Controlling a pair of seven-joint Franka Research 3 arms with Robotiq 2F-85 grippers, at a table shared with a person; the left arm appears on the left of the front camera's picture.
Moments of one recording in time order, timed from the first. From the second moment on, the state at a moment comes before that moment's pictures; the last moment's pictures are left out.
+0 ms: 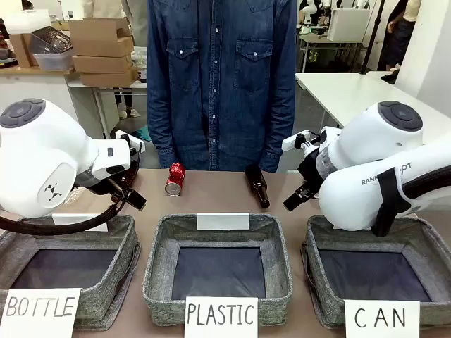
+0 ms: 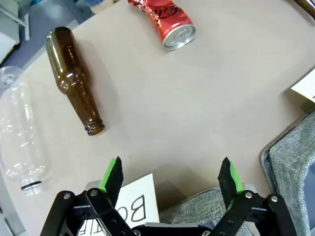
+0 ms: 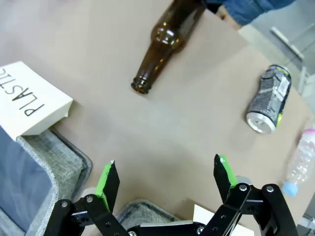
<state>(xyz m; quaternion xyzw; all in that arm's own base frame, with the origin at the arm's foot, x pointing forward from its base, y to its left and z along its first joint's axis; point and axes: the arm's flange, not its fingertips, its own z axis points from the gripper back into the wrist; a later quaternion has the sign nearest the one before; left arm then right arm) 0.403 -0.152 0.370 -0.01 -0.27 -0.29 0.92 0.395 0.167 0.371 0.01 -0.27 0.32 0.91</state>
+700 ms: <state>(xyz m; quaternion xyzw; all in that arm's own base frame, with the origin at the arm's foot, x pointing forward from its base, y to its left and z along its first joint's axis) 0.403 -0.151 0.370 -0.01 -0.27 -0.29 0.92 0.395 0.168 0.371 0.01 -0.27 0.32 0.91</state>
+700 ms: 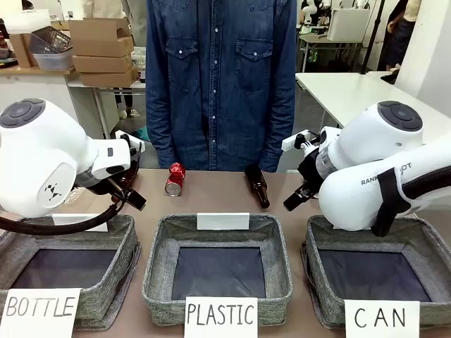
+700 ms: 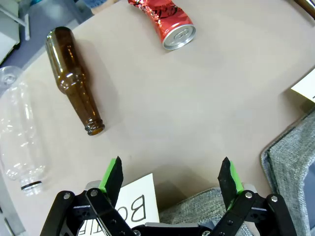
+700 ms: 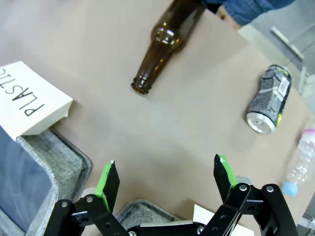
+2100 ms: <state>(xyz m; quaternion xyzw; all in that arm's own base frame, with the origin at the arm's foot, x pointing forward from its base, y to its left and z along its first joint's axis) 0.329 -0.053 0.523 -0.05 -0.25 -0.27 0.93 0.292 0.075 0.573 0.06 -0.33 0.25 0.91</state>
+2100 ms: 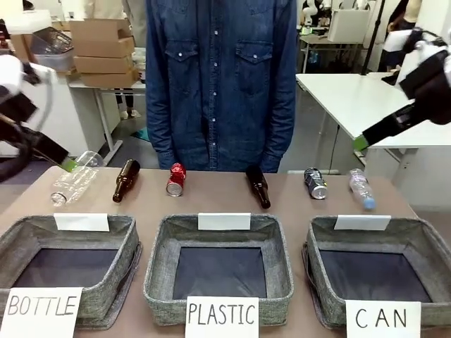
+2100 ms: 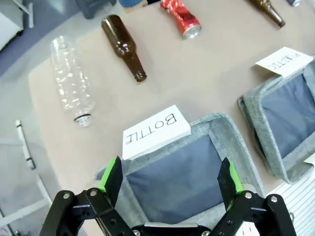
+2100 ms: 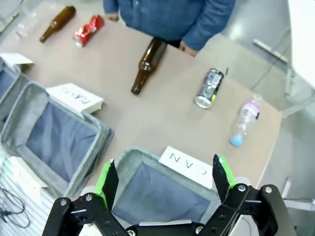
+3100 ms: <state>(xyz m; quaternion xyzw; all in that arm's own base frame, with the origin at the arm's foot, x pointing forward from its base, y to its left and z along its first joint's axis) 0.339 0.105 0.479 -0.65 -0.09 -0.16 0.74 0.267 -0.096 0.559 0.58 -0.16 0.02 0.80</state>
